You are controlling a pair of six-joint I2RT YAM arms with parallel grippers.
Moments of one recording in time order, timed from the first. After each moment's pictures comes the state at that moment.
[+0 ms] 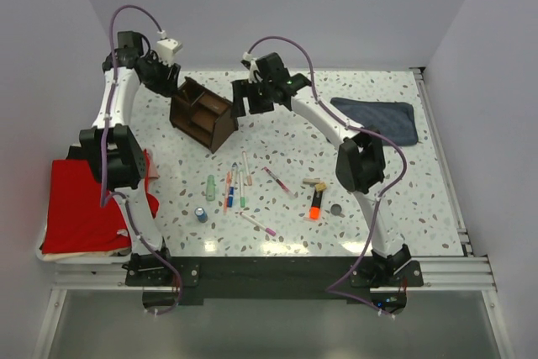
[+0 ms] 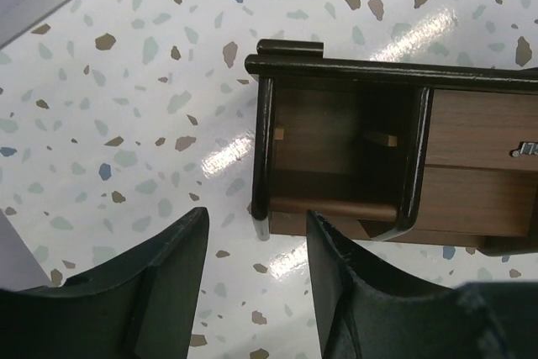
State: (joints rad) left arm 0.14 2.09 2.01 -0.83 0.41 0.54; right arm 0.62 2.33 2.24 -0.64 -0.30 0.34
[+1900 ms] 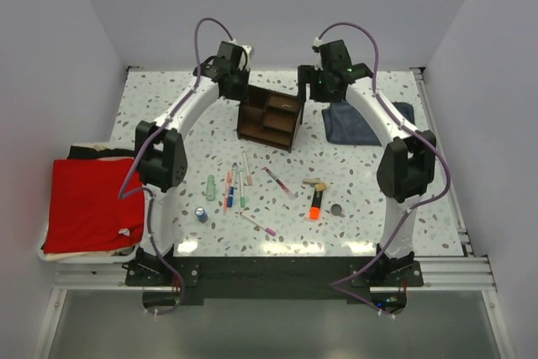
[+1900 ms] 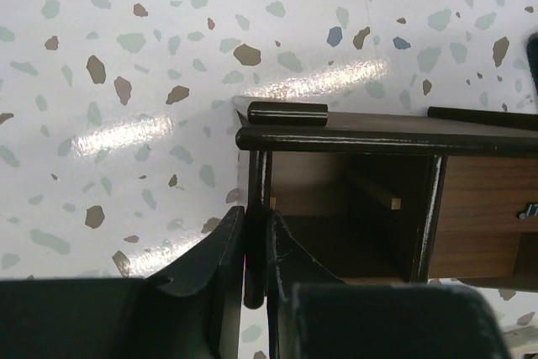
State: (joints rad) left arm -0.36 2.17 2.02 -0.69 0.02 -0.16; right arm 0.34 2.01 1.91 -0.74 -0.03 0.28
